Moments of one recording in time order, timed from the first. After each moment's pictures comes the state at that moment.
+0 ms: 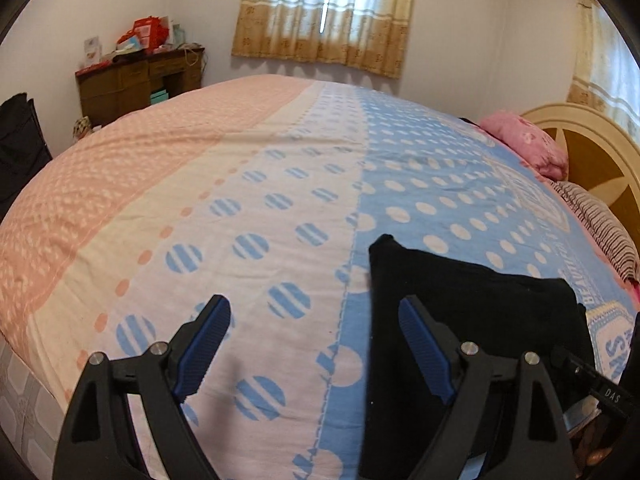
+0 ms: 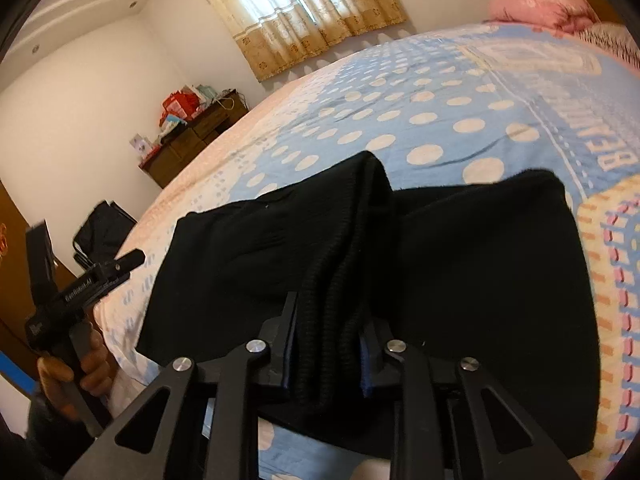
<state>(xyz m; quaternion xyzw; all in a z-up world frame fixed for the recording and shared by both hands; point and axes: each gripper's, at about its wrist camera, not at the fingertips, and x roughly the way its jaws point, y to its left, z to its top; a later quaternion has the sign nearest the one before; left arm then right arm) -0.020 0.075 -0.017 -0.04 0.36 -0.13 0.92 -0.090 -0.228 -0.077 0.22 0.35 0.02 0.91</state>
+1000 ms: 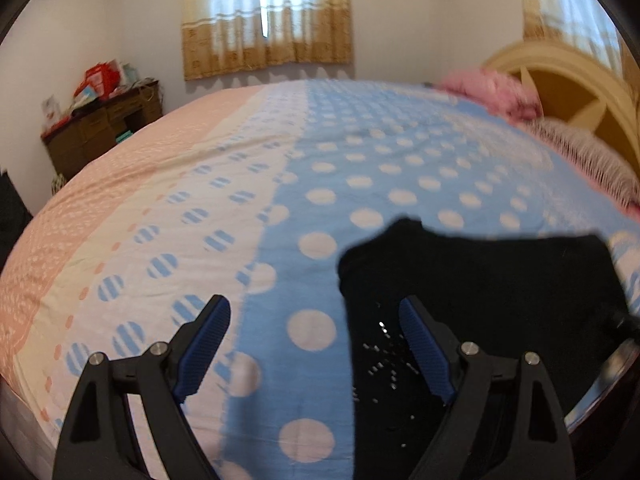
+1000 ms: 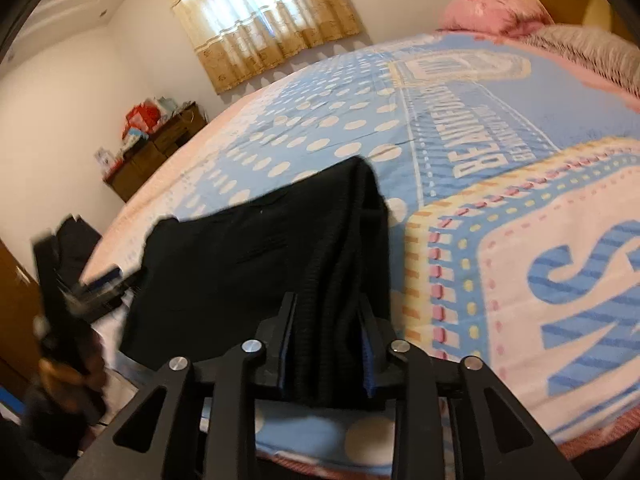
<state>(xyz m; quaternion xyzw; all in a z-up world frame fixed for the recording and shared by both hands) -0.026 -0.018 -0.031 0.08 0.34 -0.17 0.92 -0.155 -0.306 -0.056 0.23 0.35 -0.06 0.91</state>
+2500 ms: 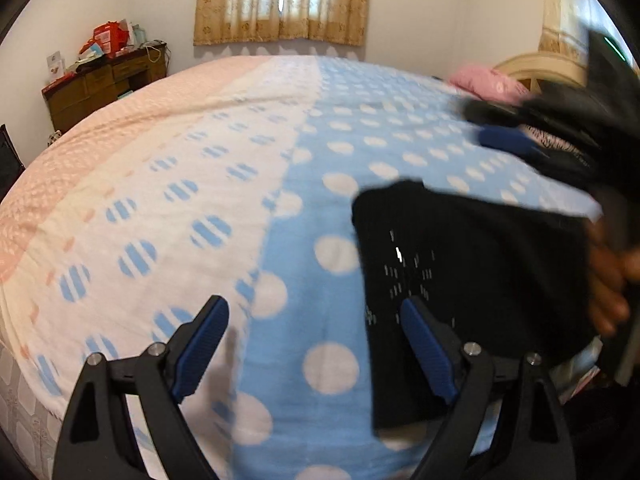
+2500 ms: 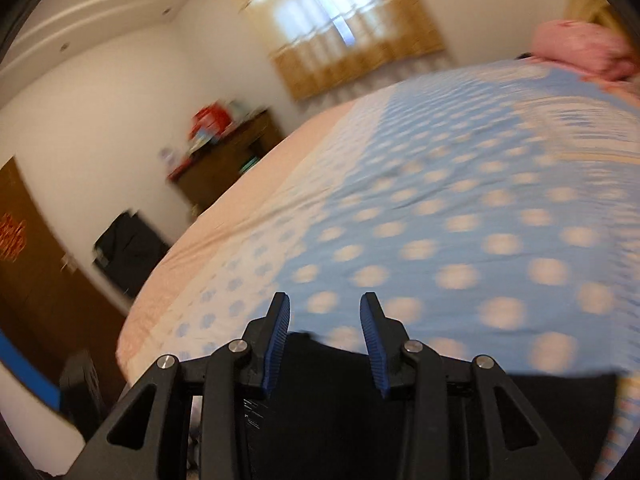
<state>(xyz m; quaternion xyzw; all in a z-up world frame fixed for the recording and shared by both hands) -0.040 0.027 -0.041 0.01 0.38 -0.17 0.91 -0.023 -0.239 0.001 0.21 0.30 0.05 0.93</state>
